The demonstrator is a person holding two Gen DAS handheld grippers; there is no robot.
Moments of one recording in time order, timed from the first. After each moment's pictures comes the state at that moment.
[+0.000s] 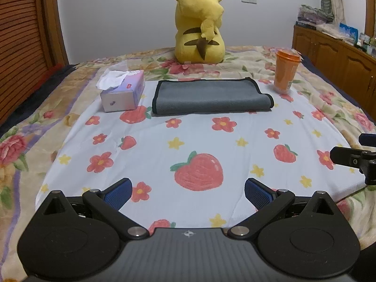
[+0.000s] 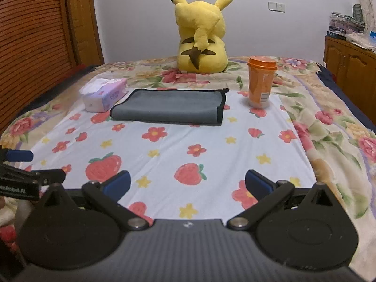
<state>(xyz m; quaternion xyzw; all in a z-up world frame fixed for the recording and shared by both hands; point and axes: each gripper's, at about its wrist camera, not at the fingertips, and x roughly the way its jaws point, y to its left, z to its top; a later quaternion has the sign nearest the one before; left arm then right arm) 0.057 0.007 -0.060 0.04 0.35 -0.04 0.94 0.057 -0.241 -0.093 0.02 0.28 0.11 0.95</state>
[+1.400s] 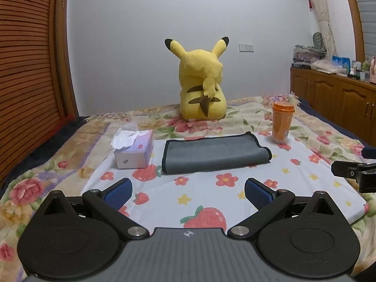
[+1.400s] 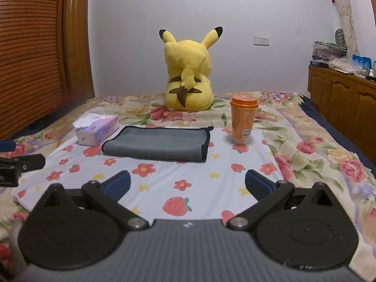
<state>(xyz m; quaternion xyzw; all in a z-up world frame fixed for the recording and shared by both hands) 0.028 0.005 -0.022 0.05 0.20 -0.03 0.98 0.037 -0.251 -0.075 0.02 0.18 0.07 0.98</state>
